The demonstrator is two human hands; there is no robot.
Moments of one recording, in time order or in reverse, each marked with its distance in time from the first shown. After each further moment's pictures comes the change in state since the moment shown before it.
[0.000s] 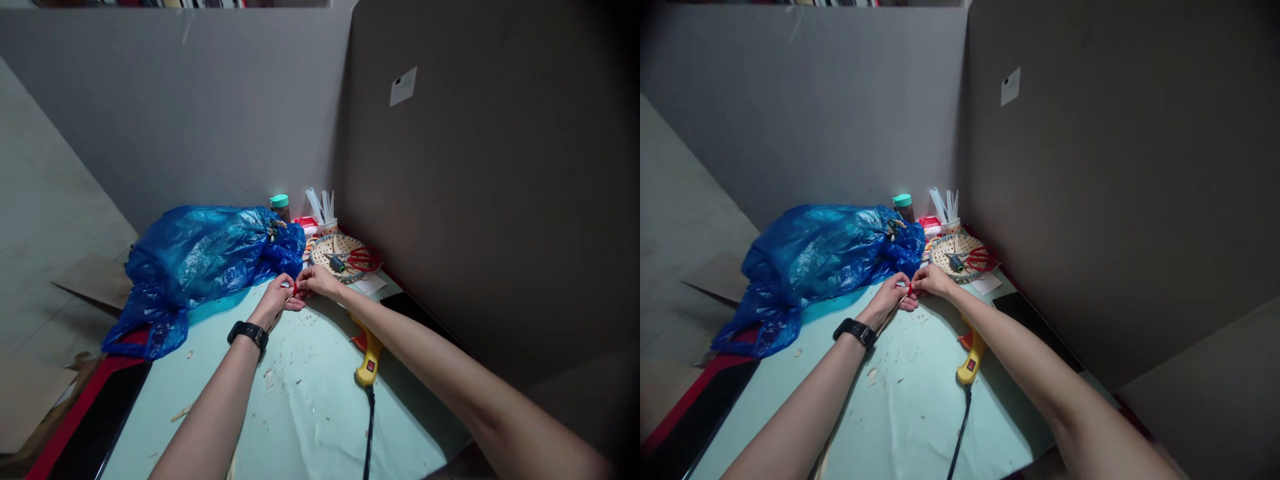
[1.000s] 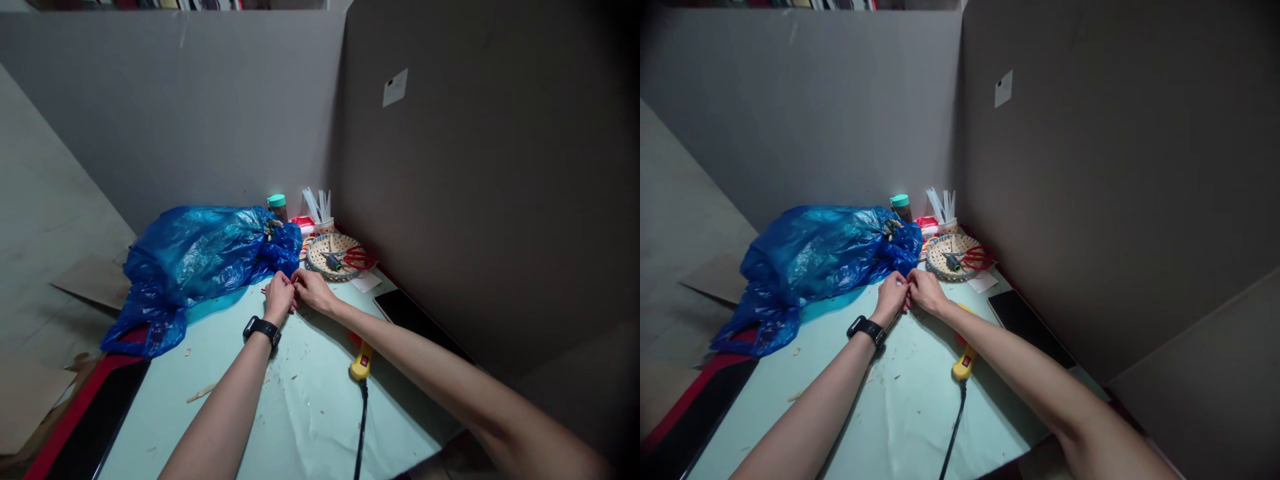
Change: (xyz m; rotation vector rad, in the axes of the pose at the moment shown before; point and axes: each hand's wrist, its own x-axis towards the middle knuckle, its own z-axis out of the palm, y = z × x) left_hand 0.001 -0.002 0.019 0.423 0.325 0.023; right_hand -0.028 -0.015 0.023 -0.344 0.305 -0.176
